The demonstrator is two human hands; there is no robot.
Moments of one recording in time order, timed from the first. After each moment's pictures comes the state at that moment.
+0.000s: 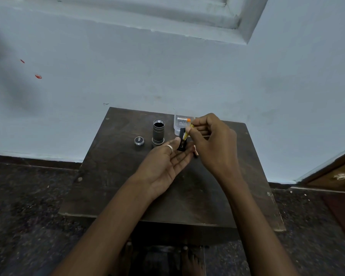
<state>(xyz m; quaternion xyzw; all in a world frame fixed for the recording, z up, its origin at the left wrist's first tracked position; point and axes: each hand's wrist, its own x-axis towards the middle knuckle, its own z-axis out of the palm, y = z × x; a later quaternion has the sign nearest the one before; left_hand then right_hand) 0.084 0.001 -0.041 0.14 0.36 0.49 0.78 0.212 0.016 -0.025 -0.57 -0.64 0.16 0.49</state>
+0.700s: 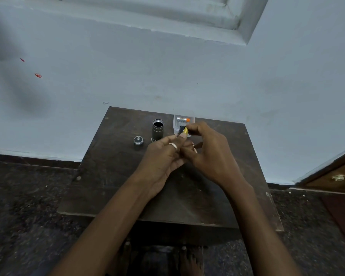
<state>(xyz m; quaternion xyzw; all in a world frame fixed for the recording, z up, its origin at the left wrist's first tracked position) 0.085 0.003 -0.043 0.28 0.41 0.50 0.71 0.223 0.009 -0.034 -0.51 -0.76 0.15 0.37</state>
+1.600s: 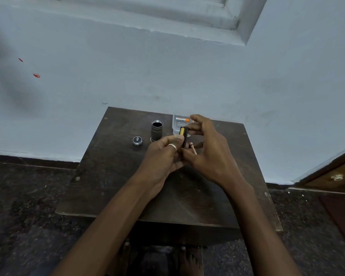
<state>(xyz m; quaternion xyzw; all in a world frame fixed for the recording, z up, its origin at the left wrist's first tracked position) 0.086 -0.001 -0.040 0.31 0.43 0.49 0.69 0.223 0.006 -0.029 -0.52 -0.74 0.21 0.37</state>
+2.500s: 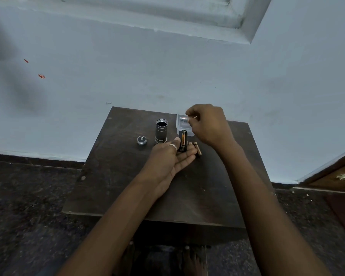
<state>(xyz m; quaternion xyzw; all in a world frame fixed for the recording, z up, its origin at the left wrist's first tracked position) 0.088 0.003 -0.040 0.19 0.44 0.49 0.73 0.215 0.083 -0.023 -0.61 -0.74 0.11 0.27</state>
